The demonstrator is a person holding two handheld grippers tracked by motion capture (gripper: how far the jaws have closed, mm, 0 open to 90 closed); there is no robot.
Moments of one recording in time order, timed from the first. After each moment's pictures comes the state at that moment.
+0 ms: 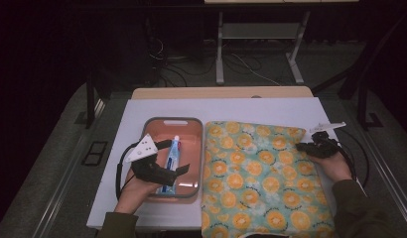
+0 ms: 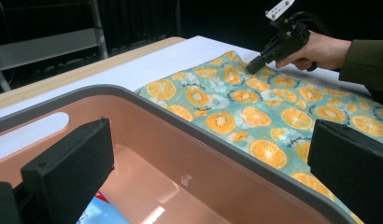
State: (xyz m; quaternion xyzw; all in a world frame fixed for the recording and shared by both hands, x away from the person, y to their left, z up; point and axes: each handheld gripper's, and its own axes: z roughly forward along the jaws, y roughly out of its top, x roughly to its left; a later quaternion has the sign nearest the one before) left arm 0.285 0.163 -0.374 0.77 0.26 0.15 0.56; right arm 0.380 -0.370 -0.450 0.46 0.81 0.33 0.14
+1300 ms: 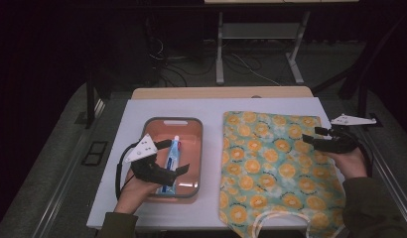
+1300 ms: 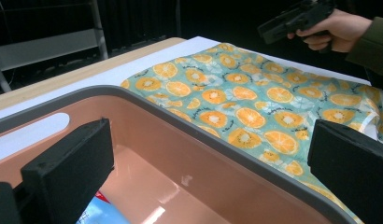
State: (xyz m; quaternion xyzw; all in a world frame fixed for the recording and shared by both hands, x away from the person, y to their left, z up) left arm 0.285 0.164 -0.374 0.77 0.26 0.15 0.56; right arm 0.351 -0.383 -0.395 0.45 0.76 0.42 0.20
